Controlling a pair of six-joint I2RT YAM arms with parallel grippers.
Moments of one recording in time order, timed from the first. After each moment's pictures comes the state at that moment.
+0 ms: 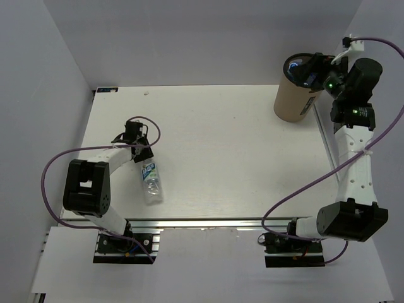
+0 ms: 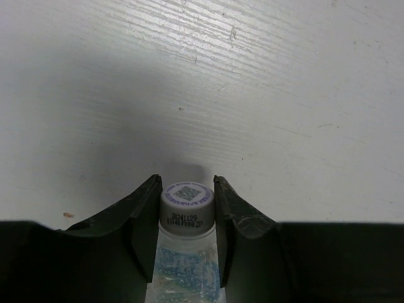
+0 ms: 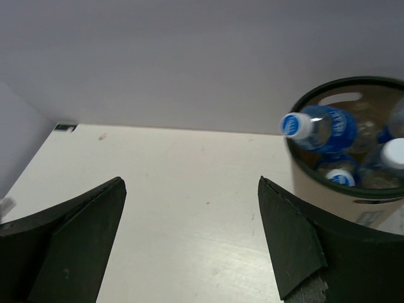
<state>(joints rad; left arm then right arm) -0.13 1.61 0.89 -0.27 -0.08 -0.43 -0.15 1.37 1.58 -0.24 -0.51 0.25</state>
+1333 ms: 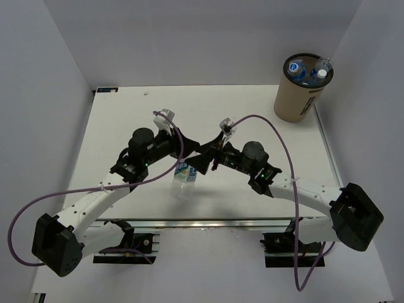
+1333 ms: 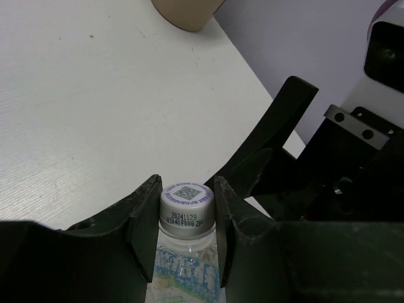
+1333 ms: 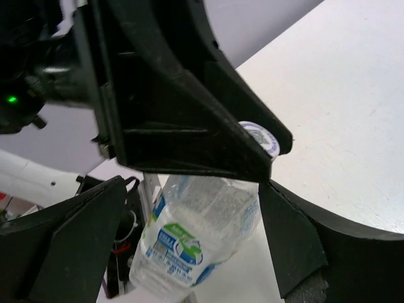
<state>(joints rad) -0.55 1.08 0.77 0.14 0.32 -0.51 0.87 1.28 0.69 0.68 -0.34 0.54</state>
